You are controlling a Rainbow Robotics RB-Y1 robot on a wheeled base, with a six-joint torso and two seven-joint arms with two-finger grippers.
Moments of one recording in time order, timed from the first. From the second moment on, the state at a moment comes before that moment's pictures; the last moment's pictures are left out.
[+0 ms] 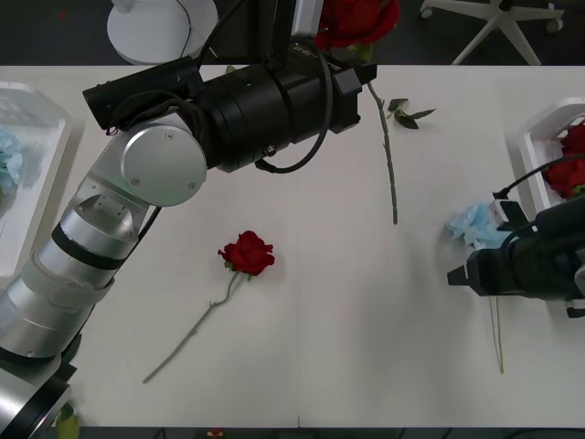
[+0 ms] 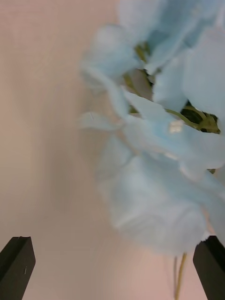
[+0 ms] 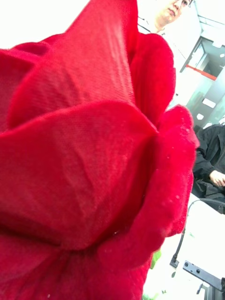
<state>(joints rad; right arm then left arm) -0.35 -1.27 0.67 -2.00 -0.98 1.00 0.88 -0.59 0.35 -0.39 -1.82 1.17 0.54 -1.88</state>
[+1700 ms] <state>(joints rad) -0.14 -1.04 0.15 -1.97 -1.84 0.91 2.01 -0.59 0.35 -0.39 -1.82 1.17 0.54 -1.88</state>
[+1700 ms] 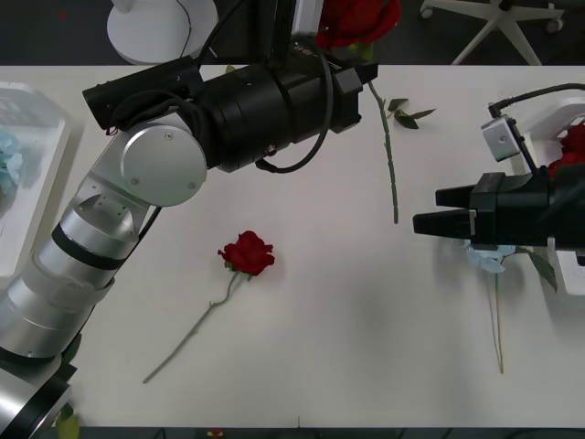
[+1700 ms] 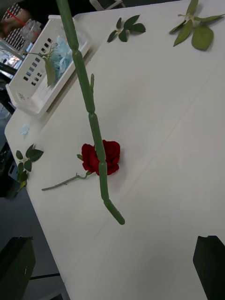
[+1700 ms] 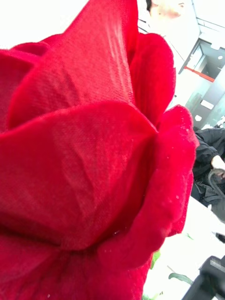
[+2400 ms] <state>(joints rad) -0.30 -0.91 0.34 -1.96 -1.75 0.78 2.01 -0.59 0.35 -0.39 -1.82 1.17 0.54 -1.88</state>
